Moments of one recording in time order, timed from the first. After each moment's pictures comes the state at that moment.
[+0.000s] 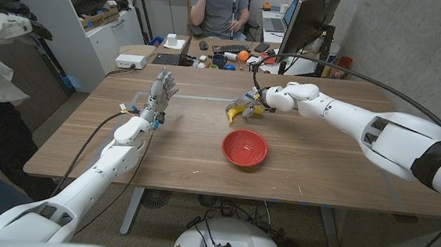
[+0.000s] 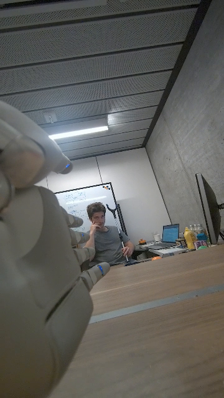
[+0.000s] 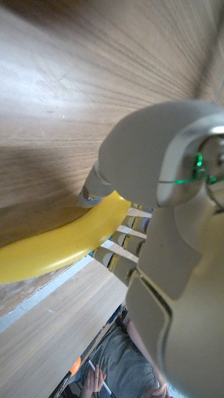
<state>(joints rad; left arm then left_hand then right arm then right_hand) 0.83 0.48 0.30 -1.23 -0.66 -0.33 -0.08 0.02 0.07 0.30 0.18 0.22 -0.17 0.06 0.18 0.17 -0.17 0.12 0.19 0.19 -0.17 0.13 0.20 0.19 -0.16 0.16 0.36 0.20 -0.03 -0.39 -1.24 -0.89 -0.74 0.35 0.23 1.09 0.09 0.72 -0.19 0.25 0.15 -0.14 0.23 0.19 0.13 -0.08 0.25 0.20 0.22 -0.04 0.26 0.23 0.34 0.01 0.41 0.17</state>
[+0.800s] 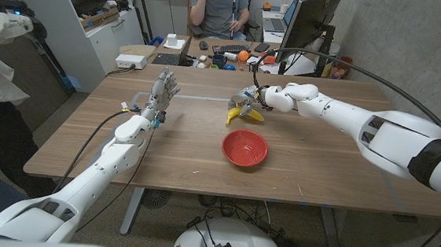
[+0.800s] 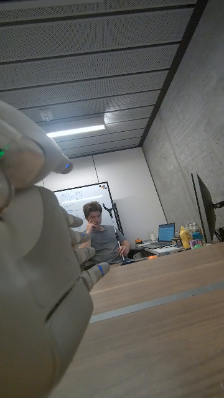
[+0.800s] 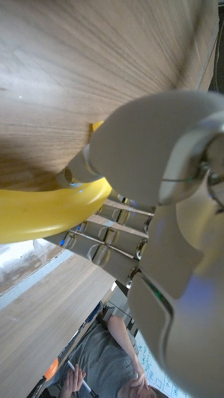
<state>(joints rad) 0.80 0.47 0.31 -1.20 -0.66 -0.32 -0.11 0.02 0.07 0.29 0.17 0.22 -0.17 0.06 0.18 0.17 -0.17 0.12 0.19 0.19 -0.17 0.13 0.20 0.19 -0.16 0.16 0.35 0.20 -0.02 -0.37 -1.25 -0.85 -0.73 0.38 0.09 1.10 0.04 0.46 -0.15 0.18 0.66 -0.06 0.47 0.27 0.65 -0.03 0.68 0.40 0.80 -0.01 0.63 0.60 0.82 -0.09 0.76 0.21</state>
